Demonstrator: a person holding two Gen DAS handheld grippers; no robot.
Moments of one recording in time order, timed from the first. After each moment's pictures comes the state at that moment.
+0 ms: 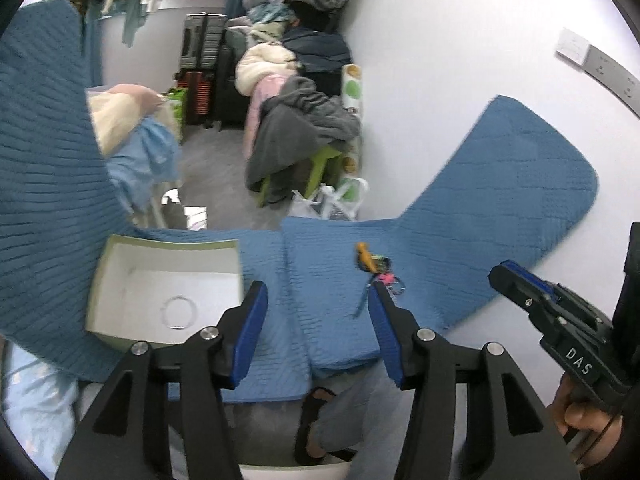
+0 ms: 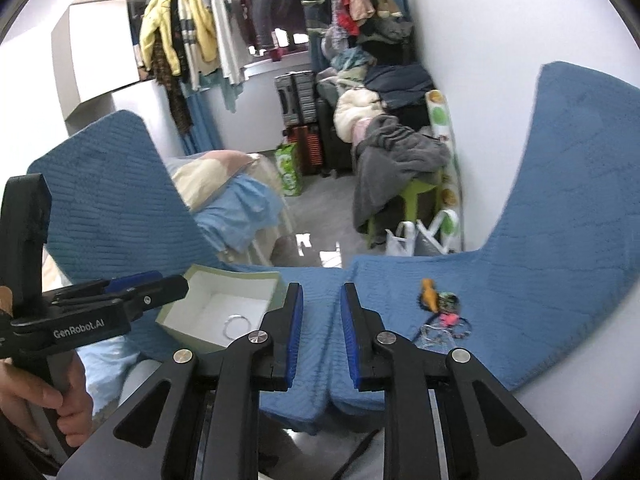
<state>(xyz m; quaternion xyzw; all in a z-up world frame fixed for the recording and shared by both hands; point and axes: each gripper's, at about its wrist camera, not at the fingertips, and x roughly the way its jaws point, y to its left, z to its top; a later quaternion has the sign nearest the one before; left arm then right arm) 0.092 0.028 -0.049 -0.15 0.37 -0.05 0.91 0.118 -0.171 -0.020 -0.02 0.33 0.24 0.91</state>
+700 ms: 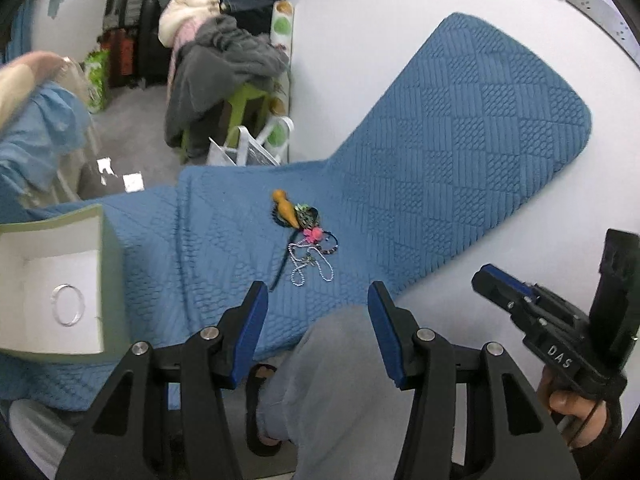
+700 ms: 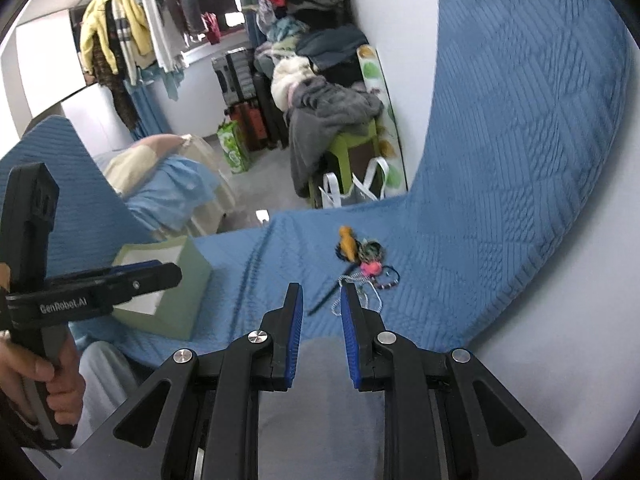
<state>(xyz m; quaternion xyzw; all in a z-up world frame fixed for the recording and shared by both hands) 0.168 -0.069 -0.119 -0.15 0.44 -0.16 0.87 0.155 -0.292 -0.089 0.01 0.39 0.17 0.90</state>
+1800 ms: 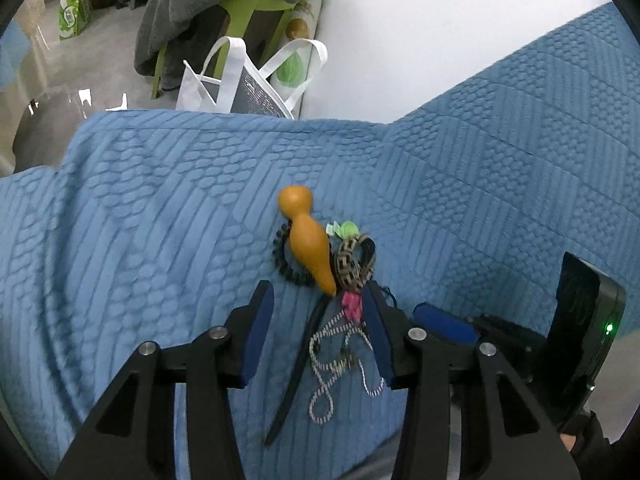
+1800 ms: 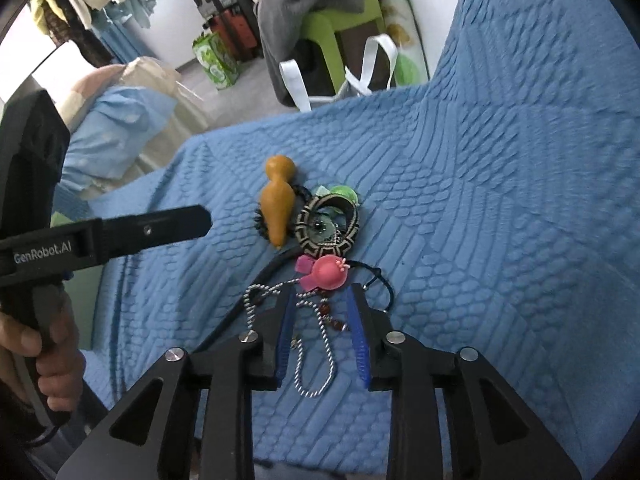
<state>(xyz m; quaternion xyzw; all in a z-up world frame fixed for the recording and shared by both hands) 0.383 -0.113 -0.289 -0.21 0.54 -0.15 0.80 0.373 -0.302 -0.290 0.01 0.55 0.22 0.81</state>
